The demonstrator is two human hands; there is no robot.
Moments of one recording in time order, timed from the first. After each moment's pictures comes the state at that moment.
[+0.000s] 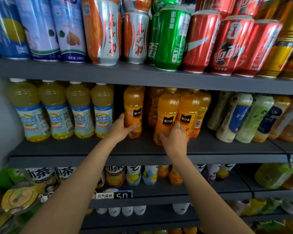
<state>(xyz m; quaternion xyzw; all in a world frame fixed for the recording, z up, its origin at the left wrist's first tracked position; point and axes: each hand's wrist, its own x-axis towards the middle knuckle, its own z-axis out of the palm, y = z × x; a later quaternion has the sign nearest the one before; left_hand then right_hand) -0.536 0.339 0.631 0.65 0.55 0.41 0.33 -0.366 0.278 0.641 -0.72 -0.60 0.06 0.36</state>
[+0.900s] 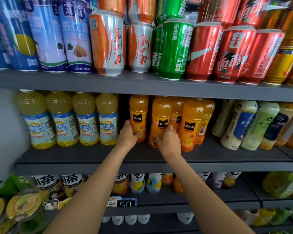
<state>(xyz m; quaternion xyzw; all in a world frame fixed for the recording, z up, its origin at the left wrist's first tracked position) -0.517 0.342 0.631 0.62 0.63 0.40 0.25 -0.386 0.304 0.643 -0.69 -0.62 0.11 0.34</state>
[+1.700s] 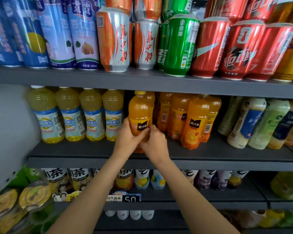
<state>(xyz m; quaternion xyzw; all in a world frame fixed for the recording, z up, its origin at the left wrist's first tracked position) -0.529 0.294 0.635 0.62 0.54 0.53 0.20 -0.427 0.286 0.633 -0.57 -0.70 0.14 0.40</state>
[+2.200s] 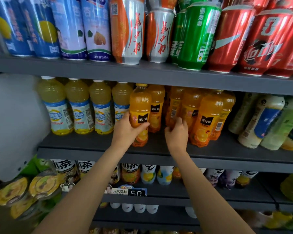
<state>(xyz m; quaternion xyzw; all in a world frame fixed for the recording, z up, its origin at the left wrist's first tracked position) -0.558 0.299 0.638 0.63 0.58 0.50 0.14 -0.404 0.321 0.622 -0.67 -0.59 0.07 0.45</state>
